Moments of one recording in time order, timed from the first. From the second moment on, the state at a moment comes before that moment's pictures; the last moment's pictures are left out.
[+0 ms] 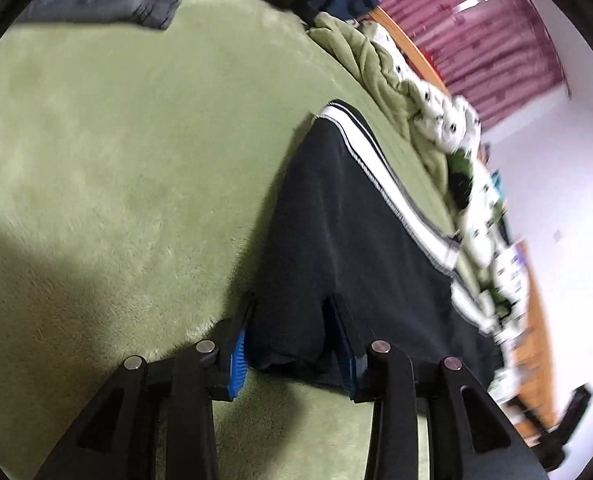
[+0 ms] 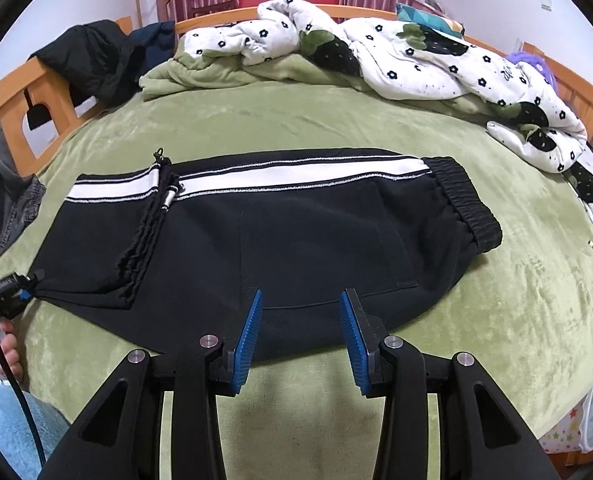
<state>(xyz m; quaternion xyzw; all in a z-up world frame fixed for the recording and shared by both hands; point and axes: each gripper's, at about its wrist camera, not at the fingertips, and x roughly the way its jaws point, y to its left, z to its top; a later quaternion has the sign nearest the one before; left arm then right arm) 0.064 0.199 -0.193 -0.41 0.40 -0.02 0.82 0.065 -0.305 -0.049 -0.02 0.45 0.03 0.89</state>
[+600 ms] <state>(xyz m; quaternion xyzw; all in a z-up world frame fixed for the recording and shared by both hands) 0.085 0.140 -0.109 -0.24 0.41 0.01 0.88 0.068 -0.316 -0.044 0.00 0.44 0.03 0.90</state>
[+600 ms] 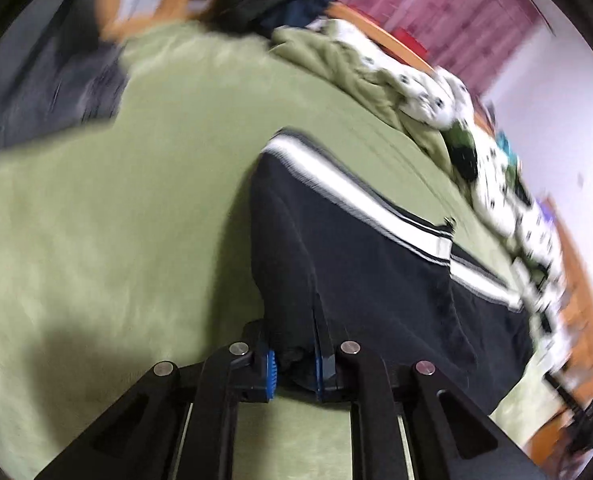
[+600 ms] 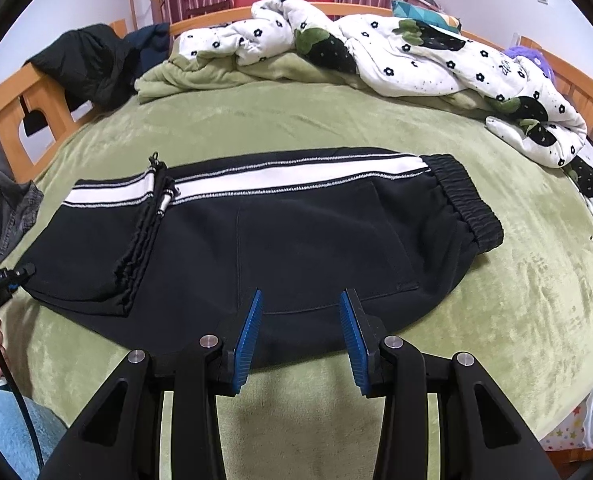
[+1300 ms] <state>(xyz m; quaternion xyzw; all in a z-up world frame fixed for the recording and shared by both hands) 0.132 -0.197 -0.063 -0.02 0.39 -0.19 0.90 0.032 -0.445 -0.031 0.18 0.40 -0.07 0.89</state>
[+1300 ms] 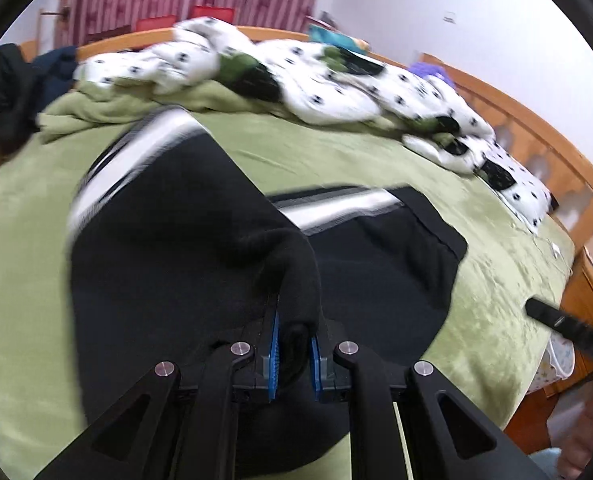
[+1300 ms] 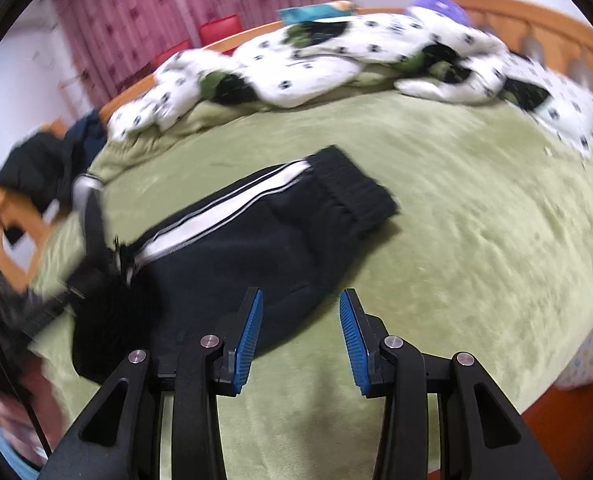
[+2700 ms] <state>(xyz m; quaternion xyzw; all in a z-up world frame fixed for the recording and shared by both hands) 0.063 -0.071 -0.144 -0.13 0.49 -0.13 0.85 0.144 -0.364 -0.146 0.22 0.55 0.09 0.80</state>
